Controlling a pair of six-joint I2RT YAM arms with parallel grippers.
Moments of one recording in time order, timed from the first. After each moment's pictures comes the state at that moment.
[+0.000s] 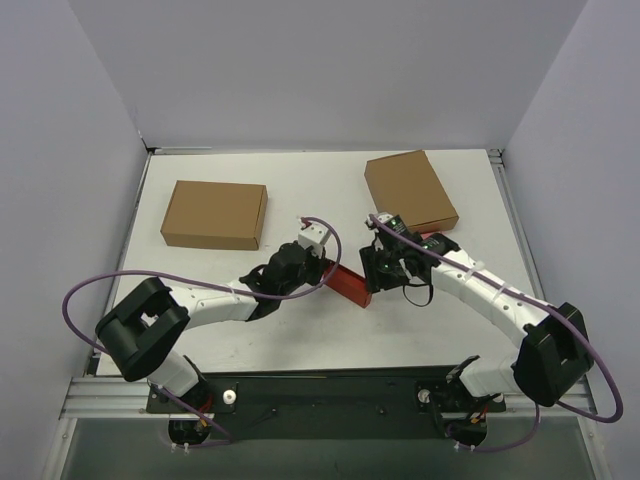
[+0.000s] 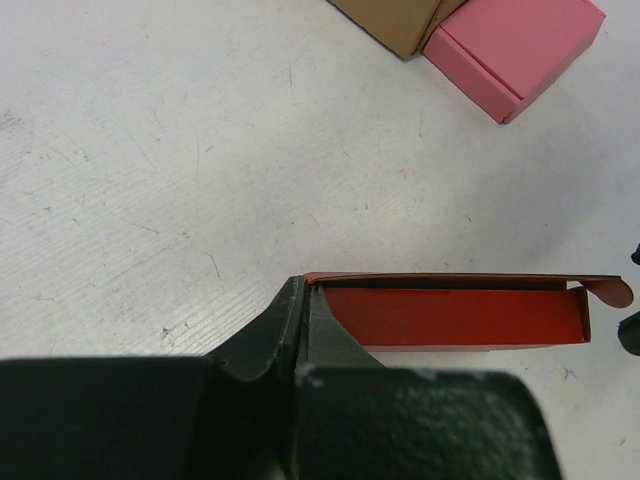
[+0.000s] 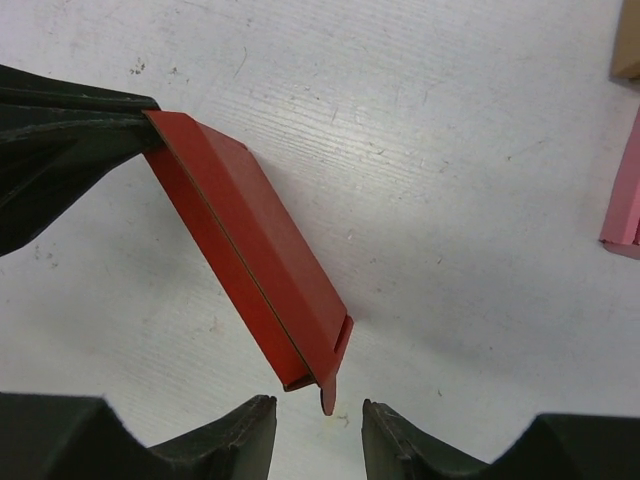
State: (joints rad) left arm -0.86 1.54 0.69 0.45 -0.16 -0.25; right arm 0.62 1.34 0.98 -0.71 -0.03 0.28
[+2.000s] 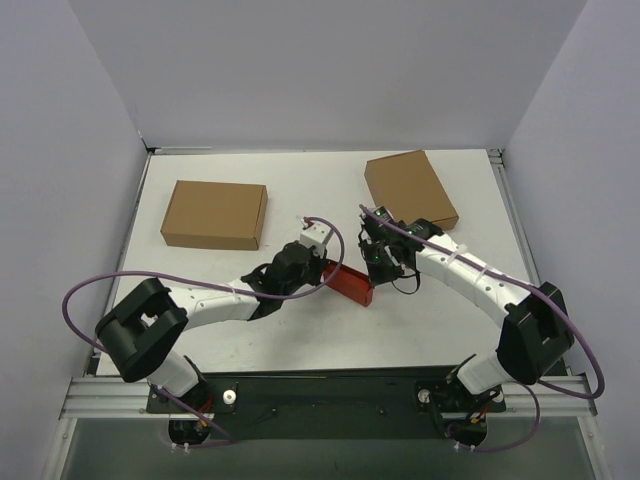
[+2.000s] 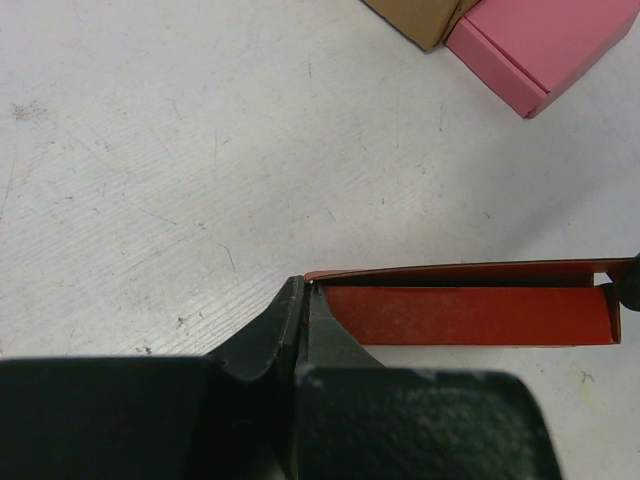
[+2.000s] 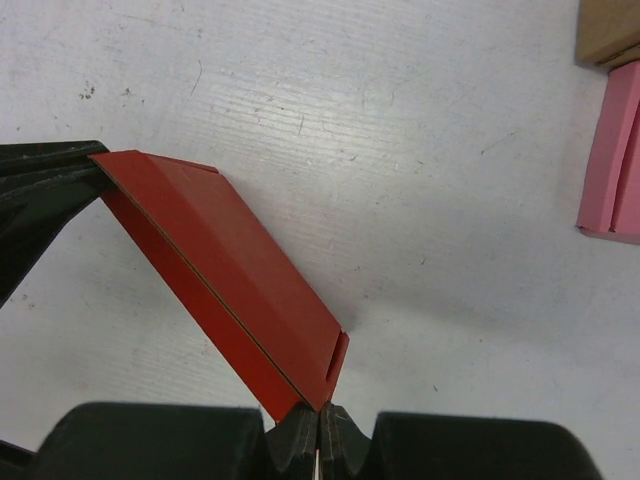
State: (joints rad) left arm -0.88 1.54 0.72 0.38 -0.22 -0.25; right arm 0.65 1.46 1.11 -0.81 0.06 0.37
